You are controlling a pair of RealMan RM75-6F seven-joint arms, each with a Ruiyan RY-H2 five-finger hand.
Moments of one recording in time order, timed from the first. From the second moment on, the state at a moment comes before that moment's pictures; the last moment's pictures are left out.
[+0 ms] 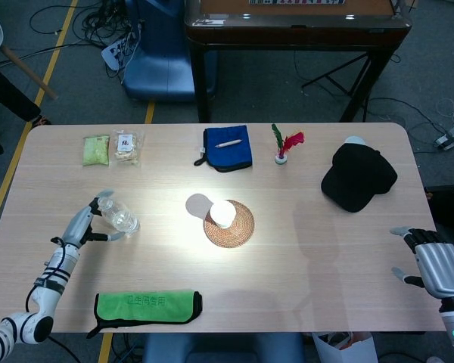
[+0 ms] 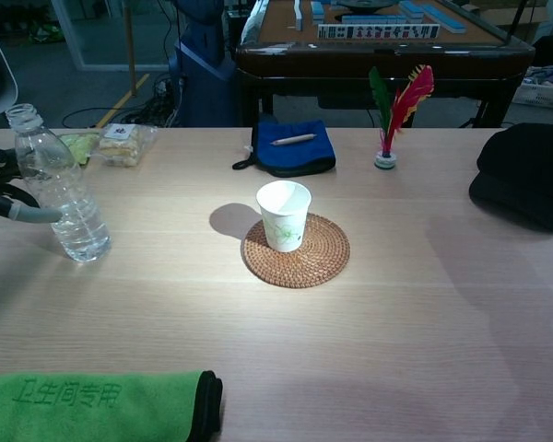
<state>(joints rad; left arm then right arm) -0.49 -1.49 -0.20 -1.17 1.29 0.90 -0.63 0.10 -1.05 0.02 -1.62 -1.51 1.40 -0.01</state>
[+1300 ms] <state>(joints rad) -0.56 -1.65 -0.27 -1.07 1.16 0.86 -0.56 0.10 -1.03 0.02 -1.62 -1.52 1.41 0.03</state>
